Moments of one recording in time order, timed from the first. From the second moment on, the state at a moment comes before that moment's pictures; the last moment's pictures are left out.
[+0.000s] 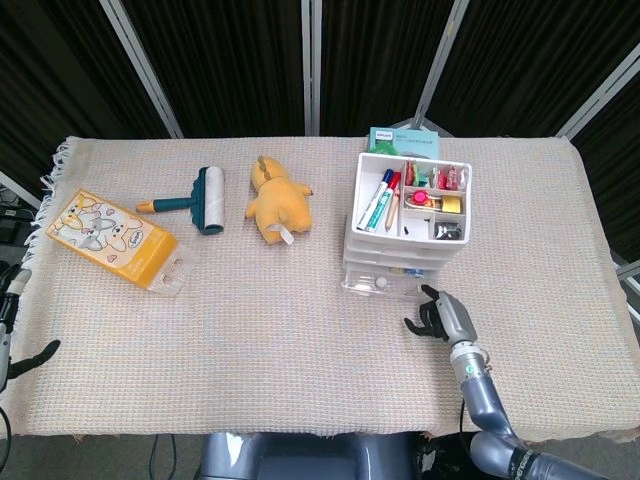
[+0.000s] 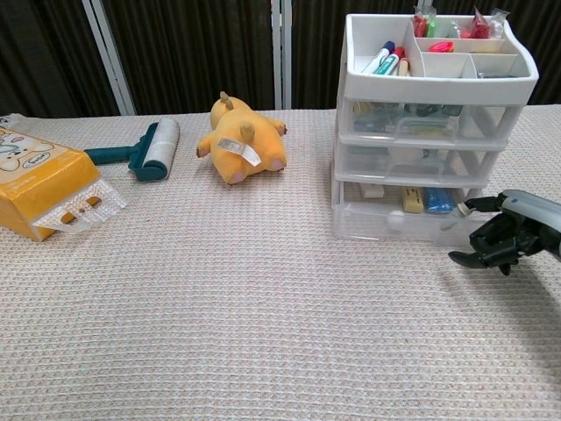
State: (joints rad) left arm -0.04 -1.14 -0.07 -1.63 1.52 1.61 0.04; right arm 0.36 -1.64 0.30 -1.44 -1.08 0.93 0.12
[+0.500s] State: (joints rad) left arm -0.04 -1.14 -0.07 -1.64 1.53 1.61 0.05; right arm 0.30 -1.55 0.19 -1.57 -1.17 0.98 0.18
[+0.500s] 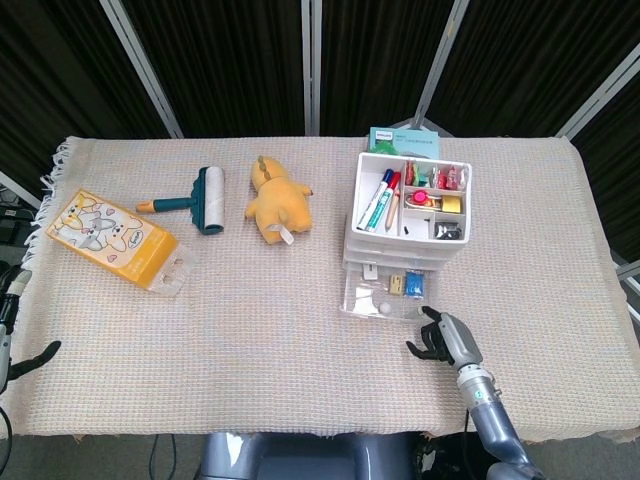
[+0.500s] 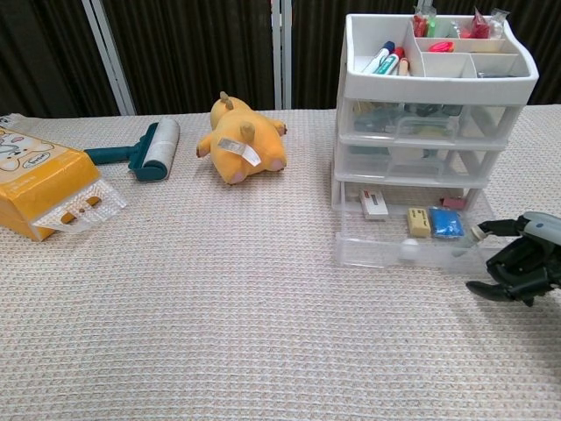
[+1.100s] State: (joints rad) left arm -0.03 -1.14 -0.07 -1.64 1.53 1.61 0.04; right arm 0.28 -1.51 0.14 -1.60 -1.20 1.00 0.20
